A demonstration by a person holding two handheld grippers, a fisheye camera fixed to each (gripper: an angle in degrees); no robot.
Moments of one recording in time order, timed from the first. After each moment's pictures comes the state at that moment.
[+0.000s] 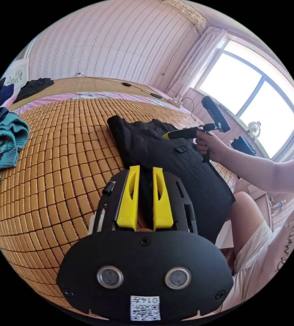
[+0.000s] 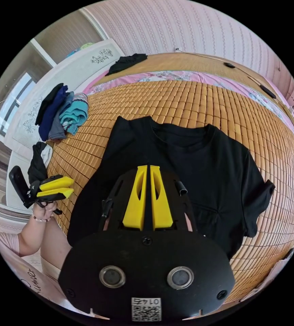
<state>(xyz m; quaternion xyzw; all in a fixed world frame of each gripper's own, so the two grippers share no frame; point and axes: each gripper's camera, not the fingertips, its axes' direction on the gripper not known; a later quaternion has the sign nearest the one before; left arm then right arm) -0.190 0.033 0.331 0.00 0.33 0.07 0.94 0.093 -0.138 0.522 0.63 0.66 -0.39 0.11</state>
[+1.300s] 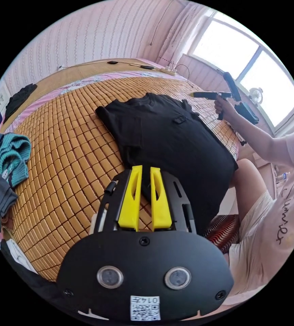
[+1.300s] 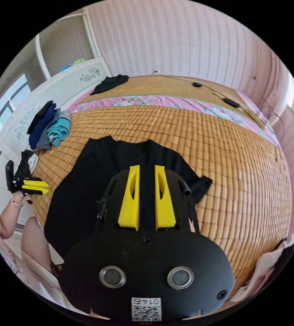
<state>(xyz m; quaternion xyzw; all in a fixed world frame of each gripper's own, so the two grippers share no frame) -0.091 0.012 0.330 -0.08 0.30 0.19 0.93 0.241 0.069 0.459 0.73 0.58 -0.37 -0.01</state>
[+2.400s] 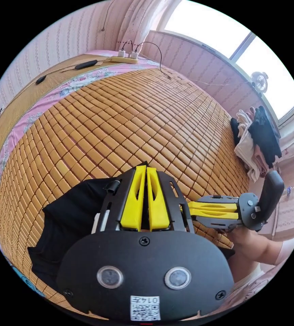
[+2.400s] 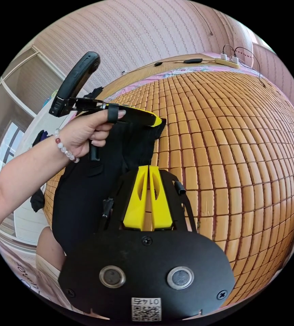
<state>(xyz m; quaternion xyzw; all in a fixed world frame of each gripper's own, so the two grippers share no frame) 0.369 -0.230 0.481 -0.09 0.34 0.28 0.89 0.320 0.148 0.344 0.73 0.51 -0.45 0.08</state>
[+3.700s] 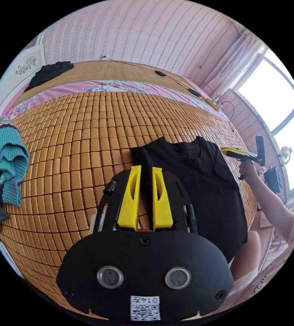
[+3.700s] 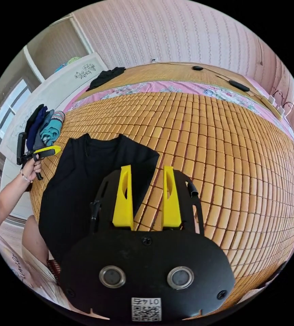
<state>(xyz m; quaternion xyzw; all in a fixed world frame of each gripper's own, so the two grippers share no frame) -0.143 -0.139 0.527 -0.08 0.27 -0.01 0.96 0.152 0.135 0.405 0.66 0.61 -0.42 0.09</state>
